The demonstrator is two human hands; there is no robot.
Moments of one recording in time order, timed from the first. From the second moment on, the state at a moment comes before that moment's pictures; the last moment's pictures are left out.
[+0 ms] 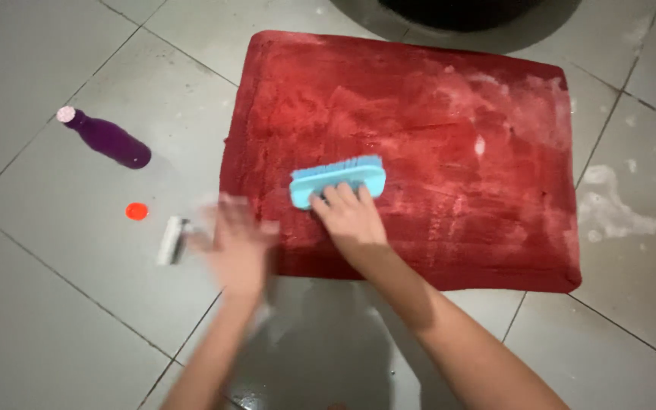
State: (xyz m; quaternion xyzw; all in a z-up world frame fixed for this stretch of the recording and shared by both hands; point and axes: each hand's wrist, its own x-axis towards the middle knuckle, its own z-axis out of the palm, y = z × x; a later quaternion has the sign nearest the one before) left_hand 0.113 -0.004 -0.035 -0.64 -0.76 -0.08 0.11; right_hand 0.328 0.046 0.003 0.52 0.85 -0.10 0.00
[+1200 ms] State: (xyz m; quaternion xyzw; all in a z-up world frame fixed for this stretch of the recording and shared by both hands) left_hand 0.083 0.071 -0.030 -0.75 -0.64 -0.11 -0.10; right_hand 0.315 0.025 -0.055 0.57 0.81 0.06 -0.15
